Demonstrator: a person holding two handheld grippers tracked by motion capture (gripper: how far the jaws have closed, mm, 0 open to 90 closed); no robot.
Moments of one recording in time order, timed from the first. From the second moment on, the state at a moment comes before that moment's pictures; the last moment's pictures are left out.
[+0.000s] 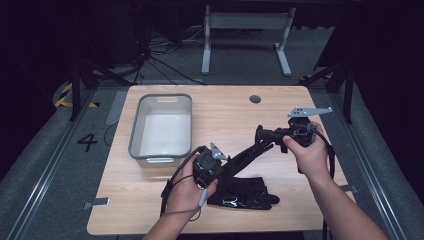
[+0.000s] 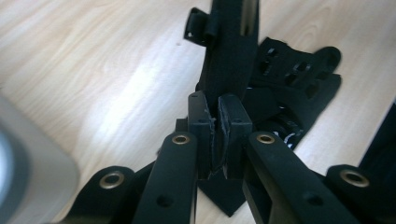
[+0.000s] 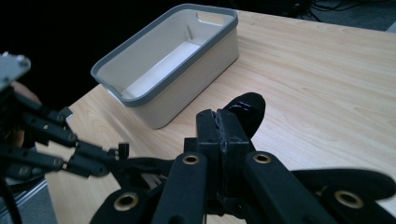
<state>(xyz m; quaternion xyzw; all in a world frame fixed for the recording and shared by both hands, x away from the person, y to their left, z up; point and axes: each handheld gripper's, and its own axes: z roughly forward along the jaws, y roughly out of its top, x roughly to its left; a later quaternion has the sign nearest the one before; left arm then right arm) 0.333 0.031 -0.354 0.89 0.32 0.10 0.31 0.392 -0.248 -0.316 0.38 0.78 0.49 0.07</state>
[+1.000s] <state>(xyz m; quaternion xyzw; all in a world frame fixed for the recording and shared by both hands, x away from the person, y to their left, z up) 0.354 0.046 -0.373 0.89 0.34 0.11 0.27 0.371 -0.247 -0.369 0.38 0.78 0.50 0.03</state>
